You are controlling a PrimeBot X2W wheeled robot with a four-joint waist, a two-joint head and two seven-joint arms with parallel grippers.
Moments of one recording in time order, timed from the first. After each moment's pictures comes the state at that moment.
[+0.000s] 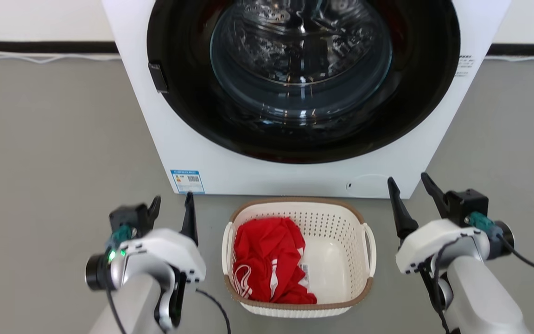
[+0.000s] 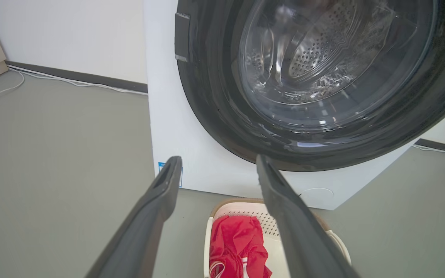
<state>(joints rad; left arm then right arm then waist) -0.44 0.12 -0.41 0.66 -0.59 0.17 -0.25 -0.46 -0.06 0.02 0.76 0.08 0.12 -0.25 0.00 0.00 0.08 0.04</state>
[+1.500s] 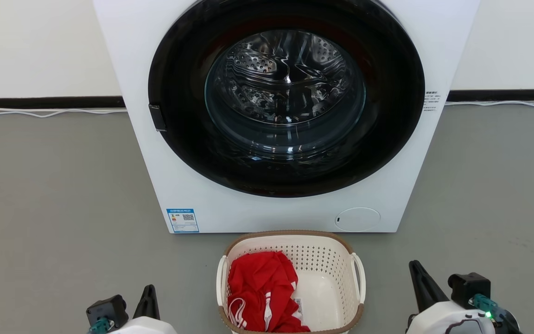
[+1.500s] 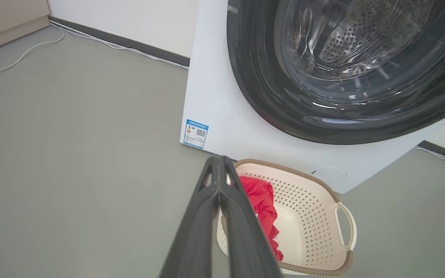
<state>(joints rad) -0.07 0.06 -0.15 0.54 -0.46 0.16 -0.24 -0.15 -0.05 -0.01 0.66 0.09 0.12 -0.23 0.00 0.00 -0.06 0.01</state>
